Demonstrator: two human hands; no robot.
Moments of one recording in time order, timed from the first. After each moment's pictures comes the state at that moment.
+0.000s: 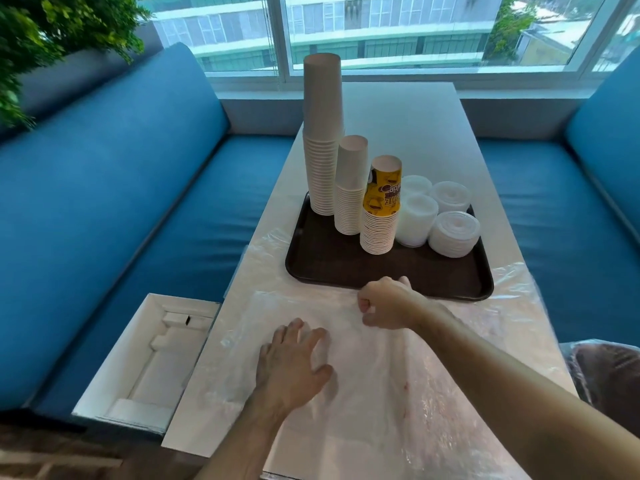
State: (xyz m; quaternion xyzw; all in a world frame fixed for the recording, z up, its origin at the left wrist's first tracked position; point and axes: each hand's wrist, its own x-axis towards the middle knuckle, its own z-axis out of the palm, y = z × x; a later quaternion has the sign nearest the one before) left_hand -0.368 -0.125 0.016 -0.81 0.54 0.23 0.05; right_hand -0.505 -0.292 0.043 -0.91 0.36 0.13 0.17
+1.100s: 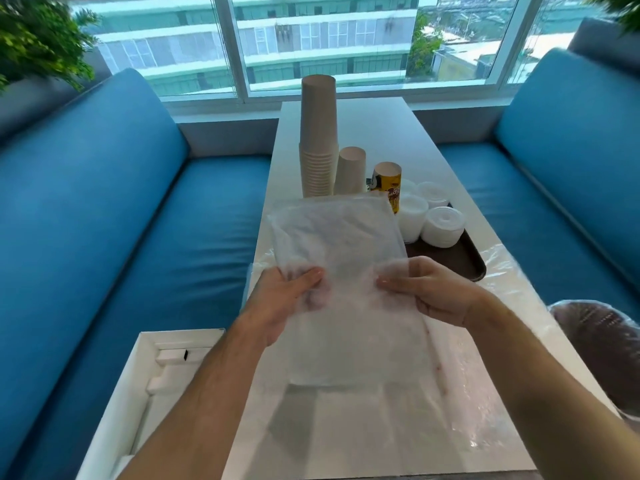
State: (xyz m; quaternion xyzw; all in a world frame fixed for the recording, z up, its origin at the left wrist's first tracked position) left_hand -0.272 -0.153 0.117 -0.58 0.30 0.56 -0.51; right_hand -0.513 -0.231 0.111 -0.50 0.37 -0.23 0.75
